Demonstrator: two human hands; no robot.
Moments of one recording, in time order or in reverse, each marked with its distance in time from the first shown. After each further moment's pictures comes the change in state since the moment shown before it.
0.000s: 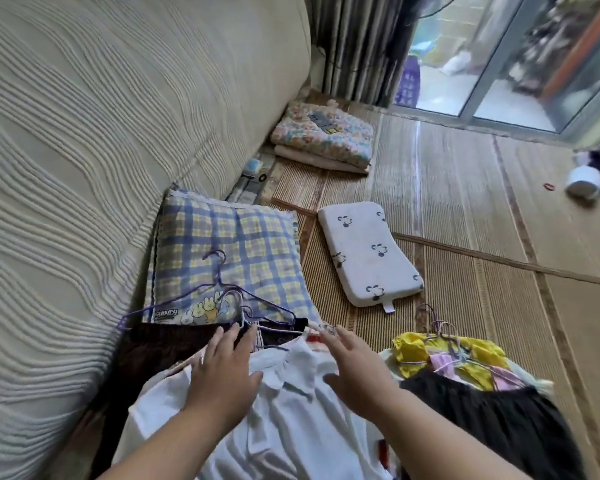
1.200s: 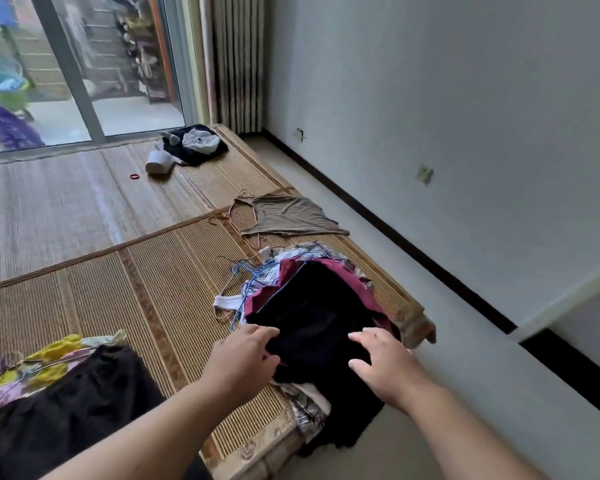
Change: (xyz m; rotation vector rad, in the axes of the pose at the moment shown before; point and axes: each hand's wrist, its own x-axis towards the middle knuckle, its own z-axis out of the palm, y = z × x) left_hand -0.431 0.737 0.254 0.137 -0.232 1.072; right_hand -0.771 0.549 -0.106 0.300 0.418 0.916
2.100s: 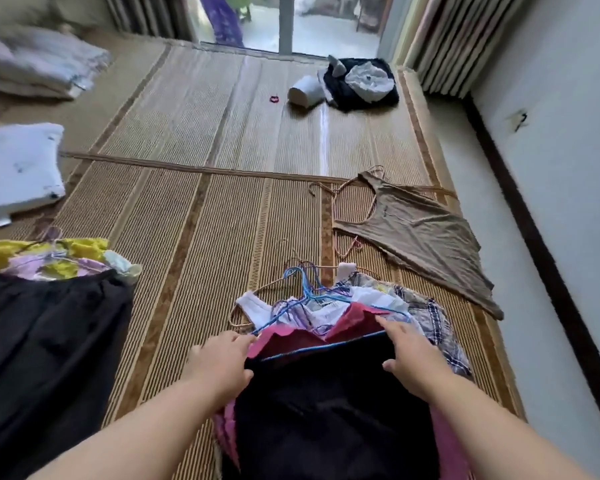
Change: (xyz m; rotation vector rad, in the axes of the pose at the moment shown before) left_hand 0.265 -0.117 0.129 -0.038 -0.088 -0.806; right_hand 0.495 0.046 0.056 -0.381 -0.363 -0.460
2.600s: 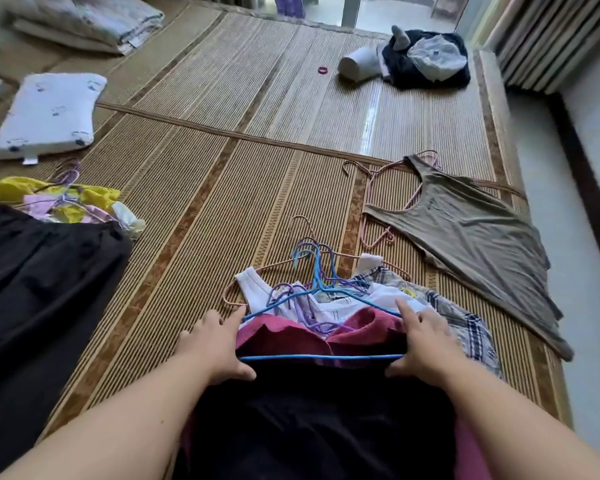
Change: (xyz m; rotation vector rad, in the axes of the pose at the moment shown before) left_hand 0.069 0.002 0.084 0.014 -0.081 -0.342; right_hand 0.117 0.055 0.044 -0.208 -0.039 -0.078
